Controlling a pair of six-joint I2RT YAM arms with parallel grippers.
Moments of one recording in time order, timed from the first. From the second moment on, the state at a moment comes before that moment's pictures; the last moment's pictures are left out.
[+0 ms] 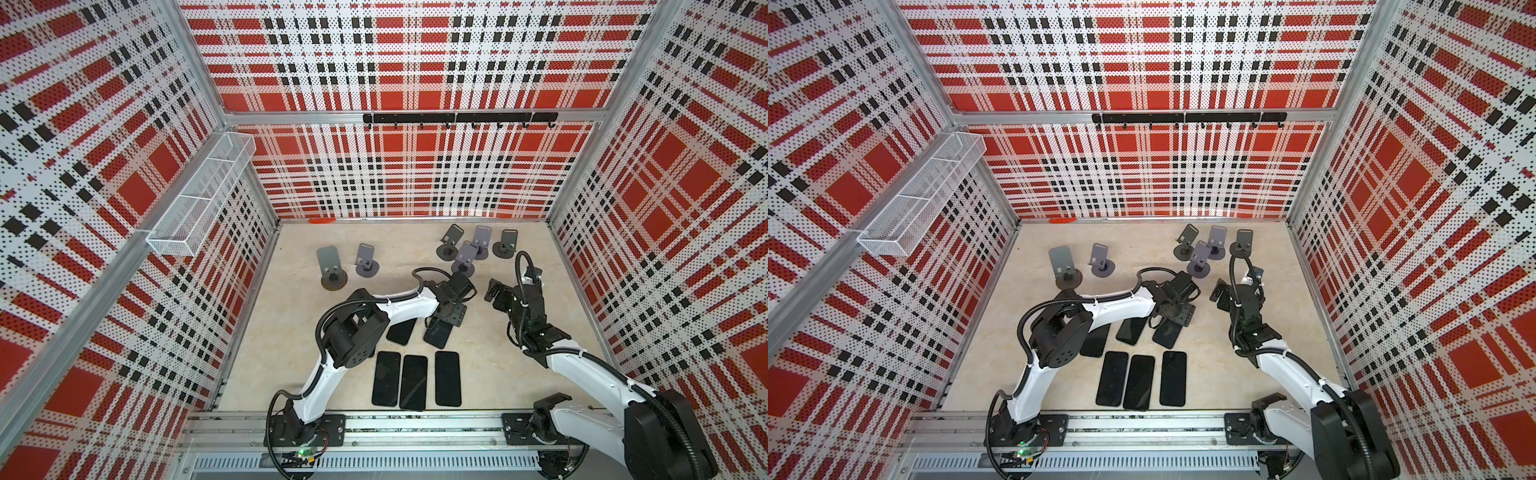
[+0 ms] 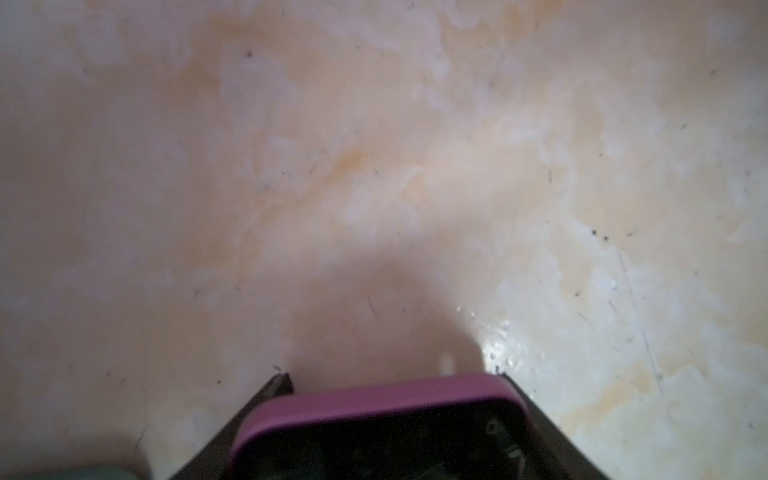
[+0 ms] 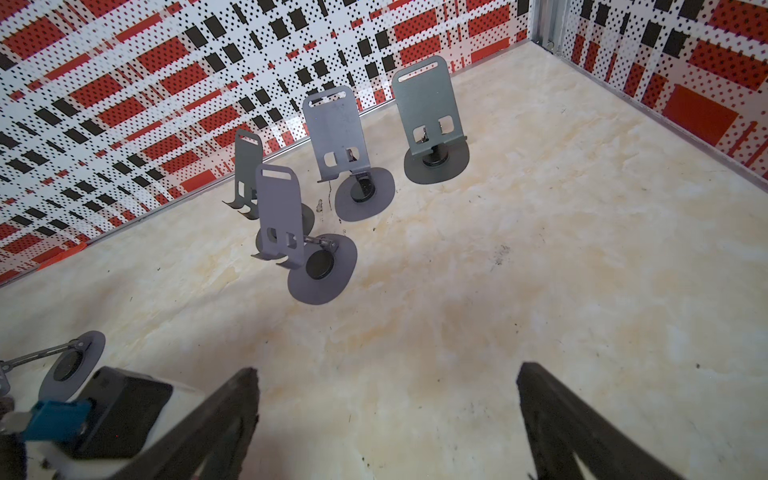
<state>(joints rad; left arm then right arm) -0.94 2.21 1.64 -0.55 -0.13 -0.46 0.31 1.09 0.46 0.18 0.36 0.51</state>
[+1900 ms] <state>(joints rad) -0.98 2.22 1.61 -0.47 -0.23 -0.47 0.31 1.09 0.46 0.18 0.37 0.51</state>
